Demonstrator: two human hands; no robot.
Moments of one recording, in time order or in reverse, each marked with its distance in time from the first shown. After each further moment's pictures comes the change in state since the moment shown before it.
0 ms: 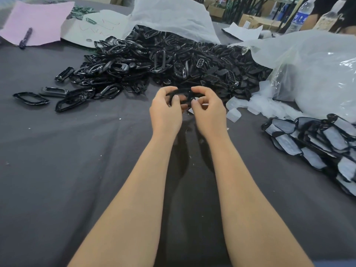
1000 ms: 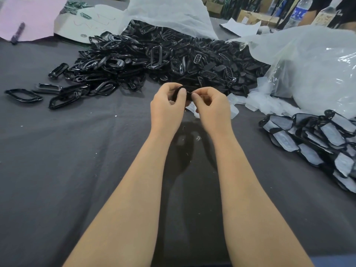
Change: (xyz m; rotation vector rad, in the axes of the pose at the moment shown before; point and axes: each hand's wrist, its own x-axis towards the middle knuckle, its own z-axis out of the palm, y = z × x) left_hand -0.003 0.002 0.002 0.099 -0.099 0.106; right_hand 0.001 -0.001 -0.013 0.039 -0.028 0.033
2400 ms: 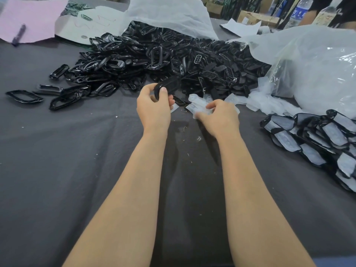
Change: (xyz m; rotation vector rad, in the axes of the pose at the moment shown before) left_hand 0.011 -0.006 -0.007 -0.222 0.286 -0.142; right_hand 0.005 0.016 -0.011 -0.557 -0.066 0.314
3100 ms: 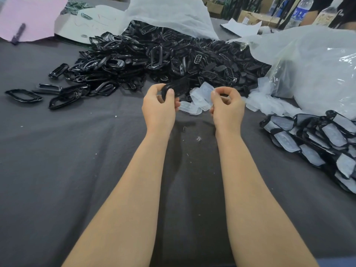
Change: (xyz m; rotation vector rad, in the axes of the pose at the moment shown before) left_hand -0.005 0.001 0.003 0.047 -0.090 0.013; right_hand -0.002 -0.006 0.000 0.871 0.231 0.005
